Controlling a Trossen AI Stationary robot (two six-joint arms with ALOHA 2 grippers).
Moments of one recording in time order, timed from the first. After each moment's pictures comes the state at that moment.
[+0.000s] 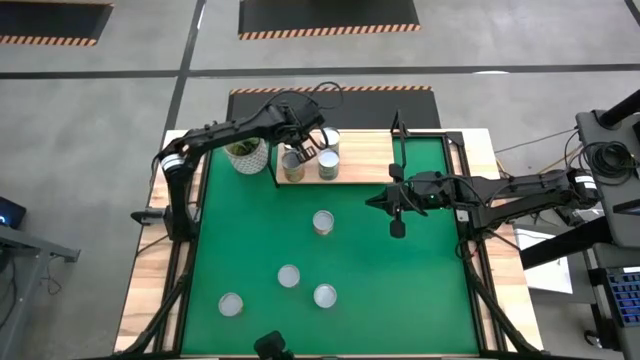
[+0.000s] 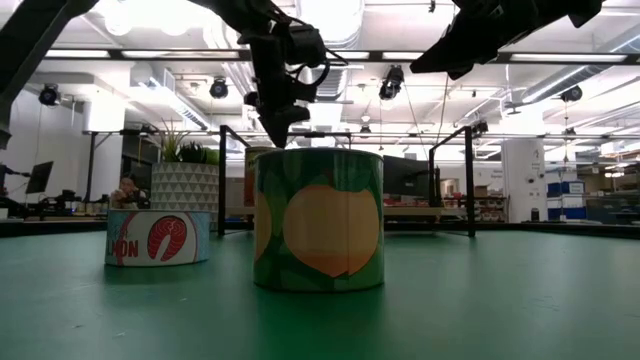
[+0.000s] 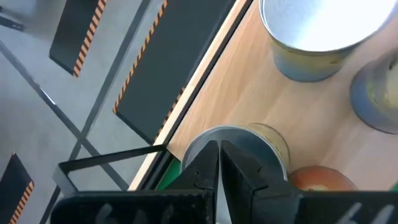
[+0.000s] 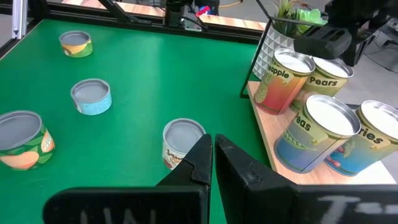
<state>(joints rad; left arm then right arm) 0.48 1.92 1.75 -0.99 -0.46 0.05 -0.01 1.02 0.71 -0.10 0.05 -0.13</state>
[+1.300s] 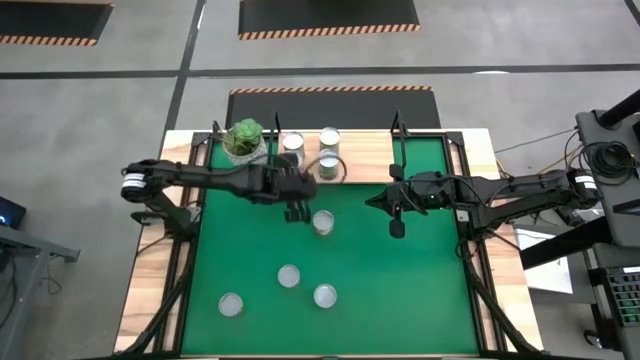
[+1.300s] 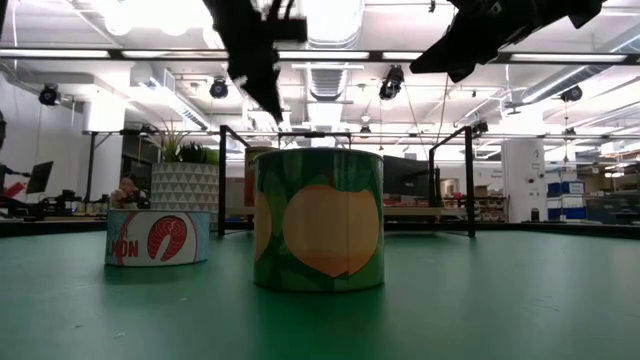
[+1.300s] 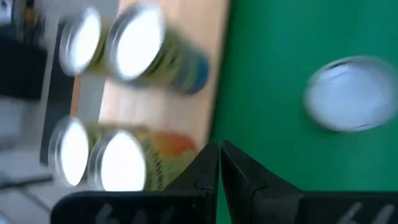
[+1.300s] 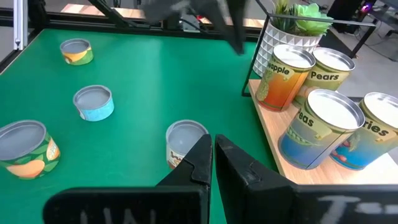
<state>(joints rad) 0.04 1.62 1.36 -0.82 -0.48 0.08 -0.01 1.02 0.71 -0.09 0.06 -0.08</state>
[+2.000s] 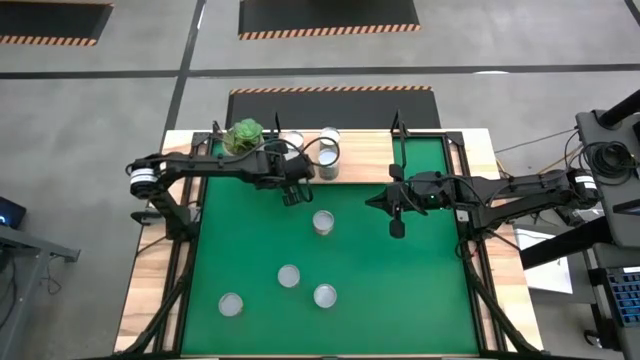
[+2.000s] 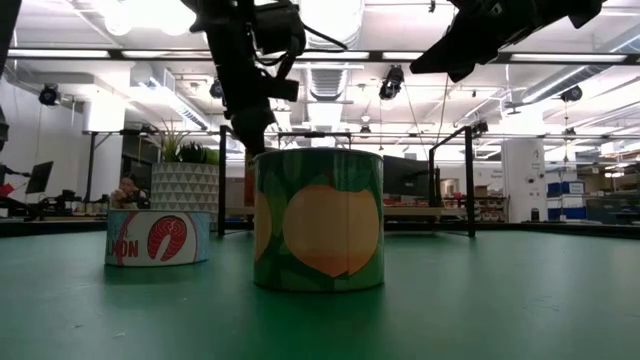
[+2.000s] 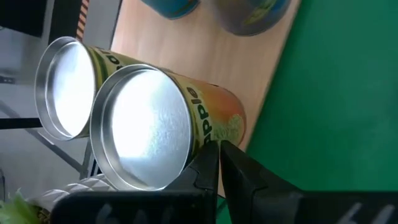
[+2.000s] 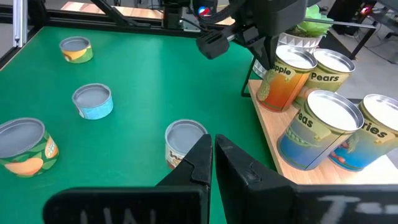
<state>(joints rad) 0.22 1.68 1.28 -0.80 -0.49 0.03 -0.01 1.02 0.71 -0.09 0.06 -0.09</state>
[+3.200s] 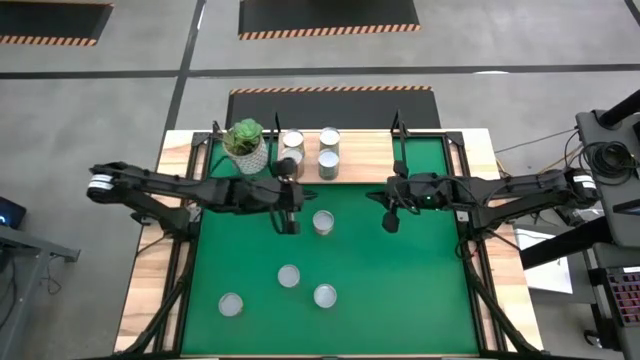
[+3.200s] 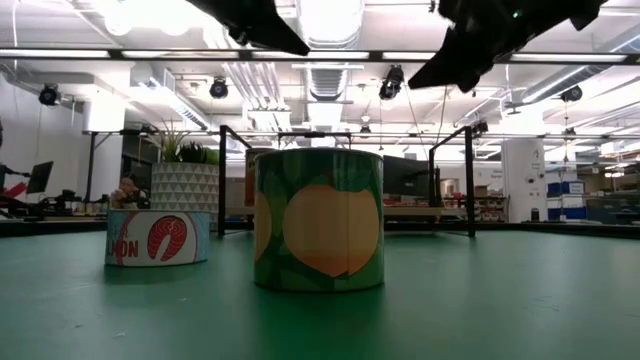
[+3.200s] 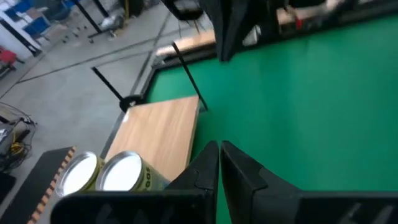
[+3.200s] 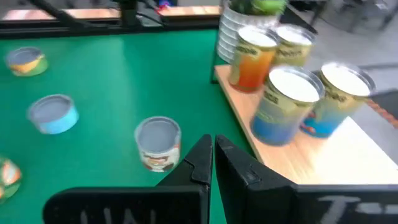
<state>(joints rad) -0.05 1.33 1.01 -0.11 -0.35 0.23 -0.01 1.05 0.70 -0.09 0.21 0.05</state>
